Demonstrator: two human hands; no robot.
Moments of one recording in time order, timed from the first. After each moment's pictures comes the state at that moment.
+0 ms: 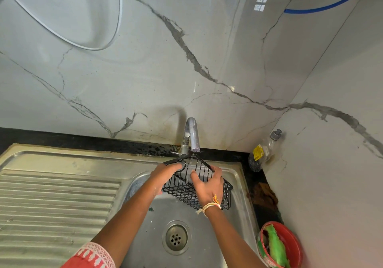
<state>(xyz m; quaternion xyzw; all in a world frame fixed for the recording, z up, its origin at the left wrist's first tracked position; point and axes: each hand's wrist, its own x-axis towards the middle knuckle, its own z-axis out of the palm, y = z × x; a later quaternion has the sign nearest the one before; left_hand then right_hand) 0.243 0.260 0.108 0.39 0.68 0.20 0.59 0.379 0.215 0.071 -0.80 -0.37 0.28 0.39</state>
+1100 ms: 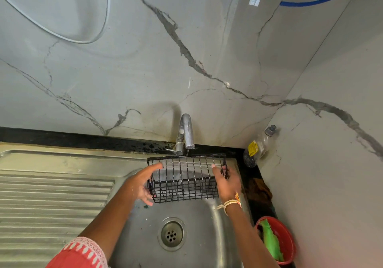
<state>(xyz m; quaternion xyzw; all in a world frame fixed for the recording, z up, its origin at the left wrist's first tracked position) 0.208 0.271 0.073 0.24 0.64 0.20 0.70 0.445 0.214 0.062 -0.76 -0.30 0.30 0.48</state>
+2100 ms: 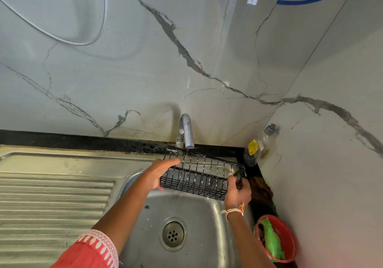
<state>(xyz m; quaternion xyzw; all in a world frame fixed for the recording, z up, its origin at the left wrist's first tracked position) 0.243 0.284 0.080 0.37 0.61 0.25 0.66 0.452 0.193 0.053 -0.74 -0.19 0.20 0.62</state>
